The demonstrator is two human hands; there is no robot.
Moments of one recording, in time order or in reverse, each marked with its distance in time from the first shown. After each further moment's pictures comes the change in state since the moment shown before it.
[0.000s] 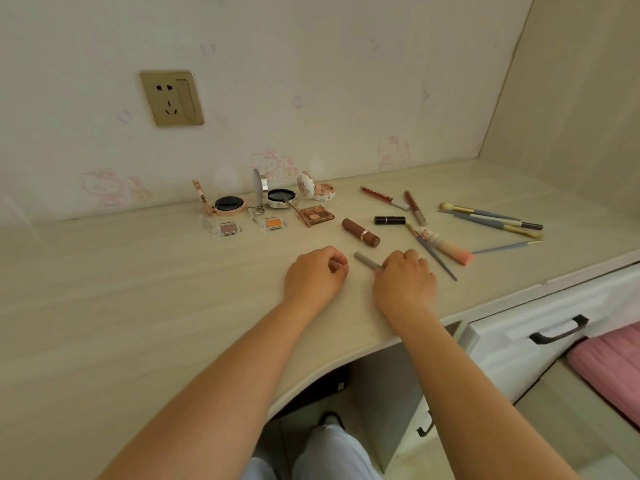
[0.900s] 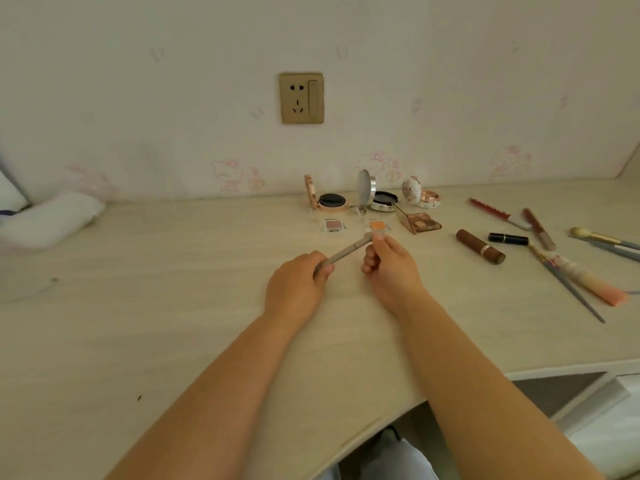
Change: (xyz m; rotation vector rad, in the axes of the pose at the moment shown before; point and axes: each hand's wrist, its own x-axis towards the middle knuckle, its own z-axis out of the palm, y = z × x) left_hand -0.050 -0.114 -0.116 0.220 0.248 -0.054; right_hand -0.015 -0.159 0.034 1.747 -0.523 0.025
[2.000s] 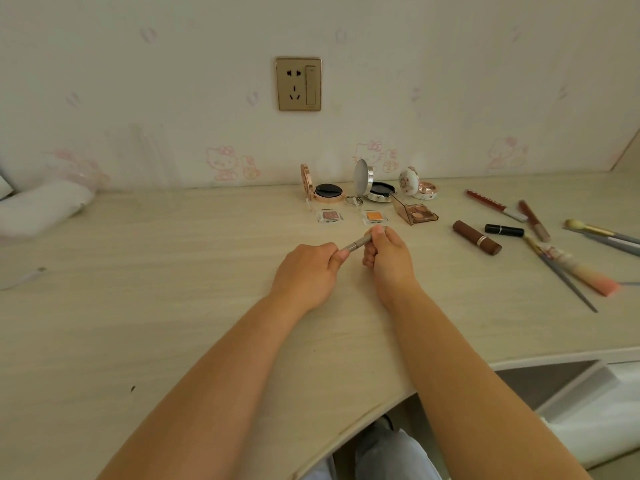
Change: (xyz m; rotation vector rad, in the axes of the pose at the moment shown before) left_hand 0.003 0.021 -0.008 -0.010 -0.168 0.036; right_hand -0.005 0.004 0.001 -0.250 0.027 -0.100
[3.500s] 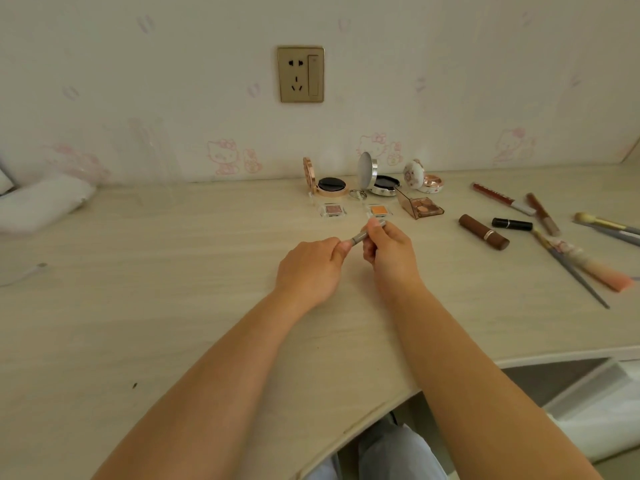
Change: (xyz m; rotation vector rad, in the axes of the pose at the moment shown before) left_hand 0.003 0.003 0.001 0.043 -0.023 -0.060; right_hand -0.008 -0.006 0.004 -0.041 -0.025 -0.066
